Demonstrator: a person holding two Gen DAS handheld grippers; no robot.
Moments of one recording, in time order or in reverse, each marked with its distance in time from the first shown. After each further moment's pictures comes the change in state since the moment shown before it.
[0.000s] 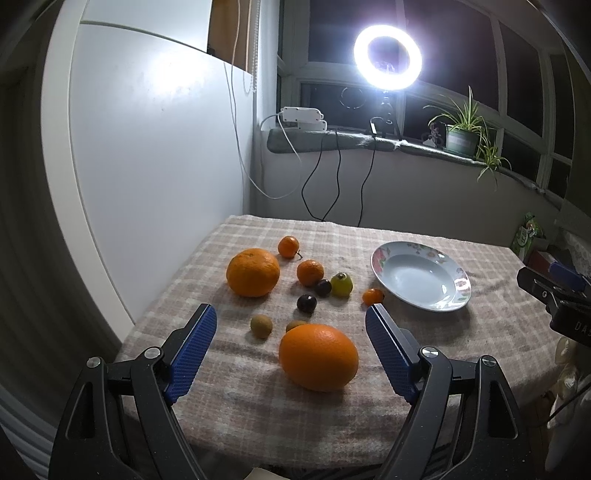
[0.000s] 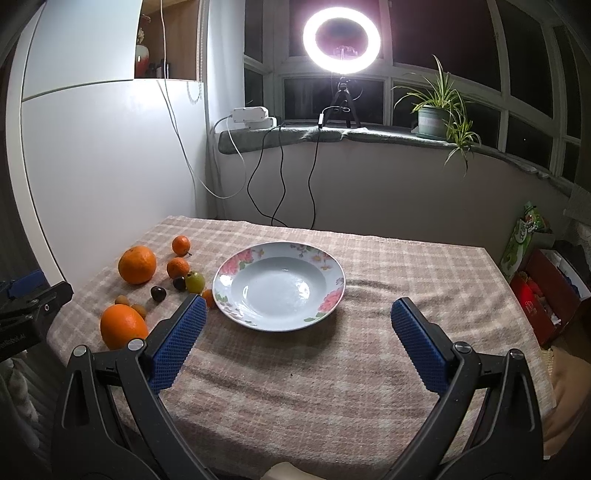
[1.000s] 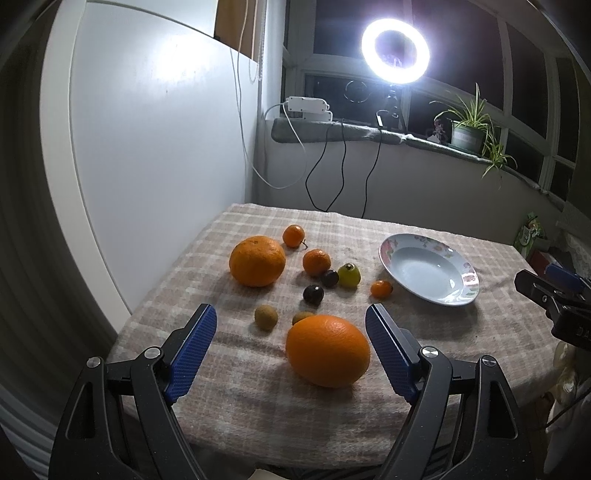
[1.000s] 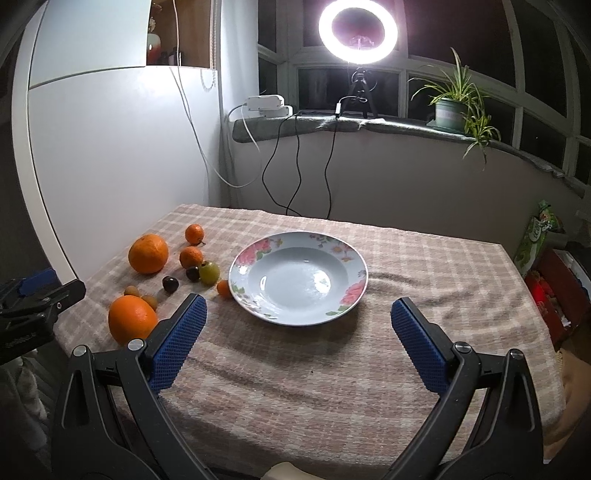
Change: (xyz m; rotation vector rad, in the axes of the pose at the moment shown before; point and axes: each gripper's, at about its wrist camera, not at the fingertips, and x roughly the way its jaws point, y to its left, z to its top) left arm 0.013 0.011 -0.009 -0.027 0.029 -0.003; right arm 0.014 0.012 -0.005 -0.017 0.036 0.058
